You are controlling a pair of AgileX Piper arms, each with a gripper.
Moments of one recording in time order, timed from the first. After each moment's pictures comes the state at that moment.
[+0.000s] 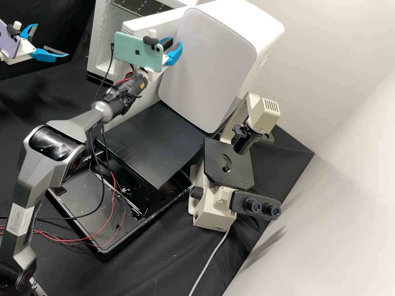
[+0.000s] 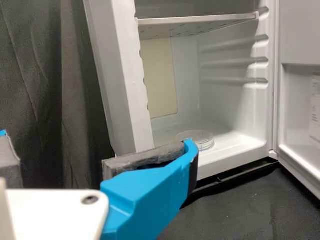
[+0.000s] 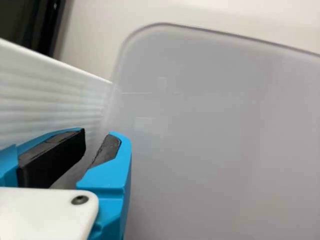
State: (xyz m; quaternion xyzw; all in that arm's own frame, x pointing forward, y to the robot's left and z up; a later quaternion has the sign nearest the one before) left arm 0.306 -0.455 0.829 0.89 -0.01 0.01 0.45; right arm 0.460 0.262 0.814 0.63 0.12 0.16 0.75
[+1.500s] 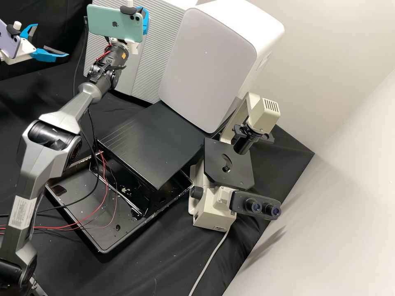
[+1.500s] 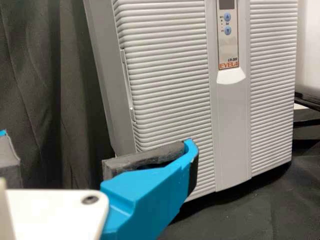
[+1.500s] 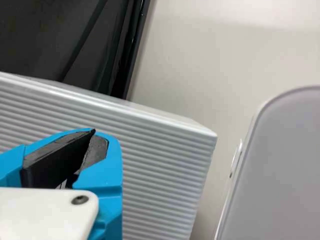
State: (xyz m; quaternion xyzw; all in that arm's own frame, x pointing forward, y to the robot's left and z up) left arm 0.306 -0.455 0.829 0.89 -0.01 0.01 0.45; right arm 0.450 0.323 0.787 0.63 0.23 0.16 0.73
